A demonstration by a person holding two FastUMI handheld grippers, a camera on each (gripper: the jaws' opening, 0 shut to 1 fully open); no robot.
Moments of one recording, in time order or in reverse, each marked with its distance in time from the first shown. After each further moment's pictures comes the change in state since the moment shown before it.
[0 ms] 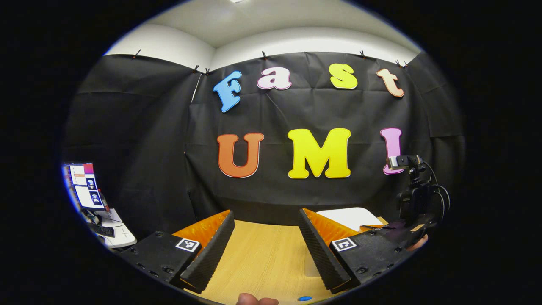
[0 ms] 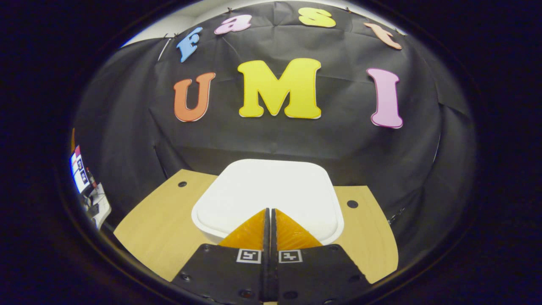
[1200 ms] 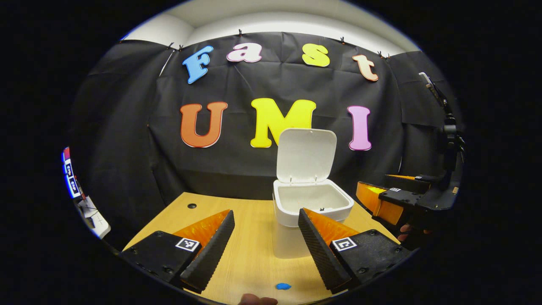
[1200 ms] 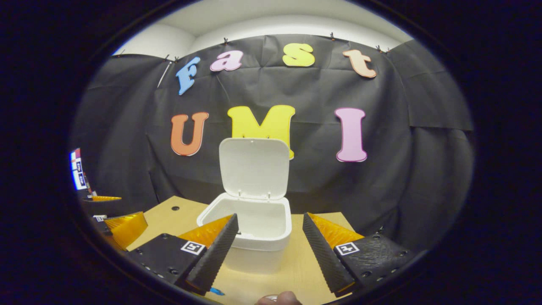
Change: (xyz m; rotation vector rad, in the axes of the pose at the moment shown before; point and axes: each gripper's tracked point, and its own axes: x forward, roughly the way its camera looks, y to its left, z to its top) left arm -0.015 -0.074 -0.087 -0.038 0.213 -0.254; right arm -0.105 -0.054 0.014 0.026 -0.221 -0.109
